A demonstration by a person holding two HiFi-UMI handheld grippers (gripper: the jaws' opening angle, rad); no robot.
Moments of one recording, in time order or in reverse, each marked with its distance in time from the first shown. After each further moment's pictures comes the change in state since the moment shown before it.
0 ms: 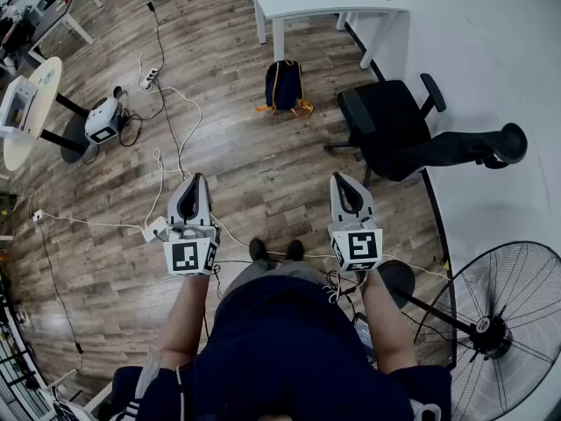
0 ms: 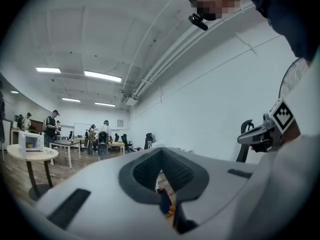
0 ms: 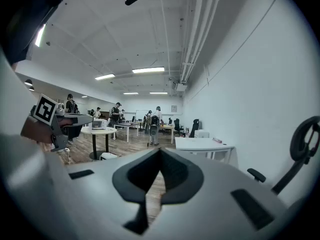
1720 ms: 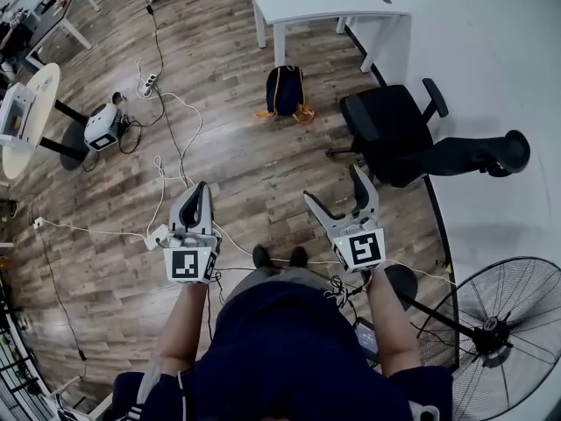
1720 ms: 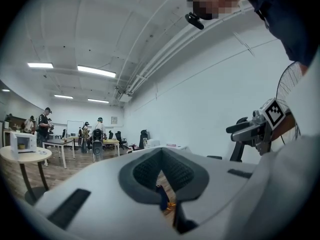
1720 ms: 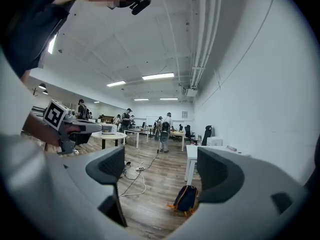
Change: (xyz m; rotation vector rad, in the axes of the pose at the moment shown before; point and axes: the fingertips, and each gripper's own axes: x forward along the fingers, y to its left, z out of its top) left arm 0.019 0.014 -0.008 0.013 0.042 -0.075; right arm 0.038 0.023 0.027 -0.019 -0.089 0.133
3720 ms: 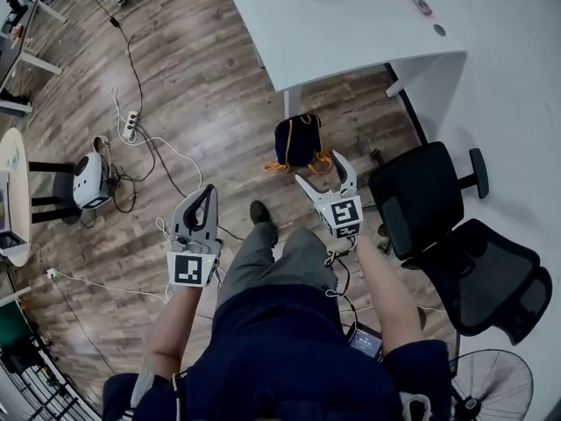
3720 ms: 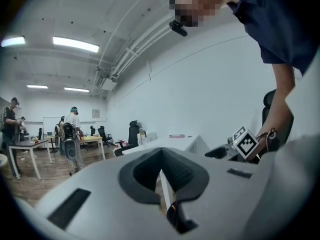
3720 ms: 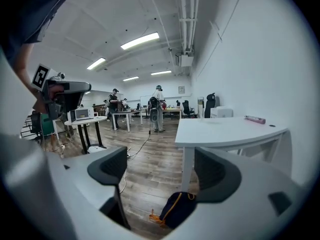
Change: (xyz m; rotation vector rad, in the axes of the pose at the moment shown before) left arm 0.517 0.194 -0.123 0.017 0.079 -0.175; right arm 0.551 -0.248 -0.213 0.097 0.255 0.017
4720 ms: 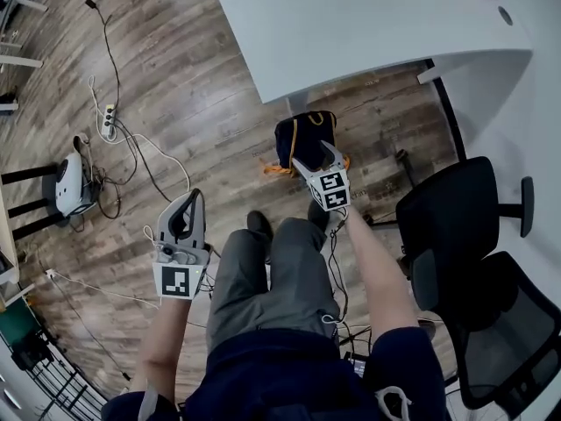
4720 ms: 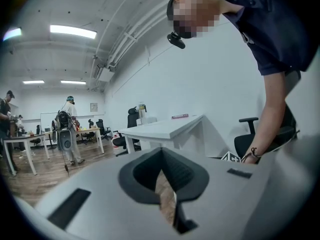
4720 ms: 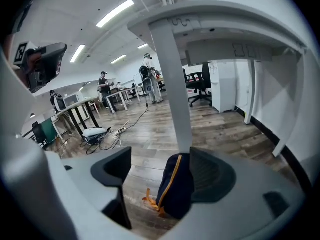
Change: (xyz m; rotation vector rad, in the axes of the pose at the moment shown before) left arm 0.139 0.029 -0.214 0.038 0.089 -0.006; right arm 0.241 -0.089 -0.313 0.175 0.265 0.070
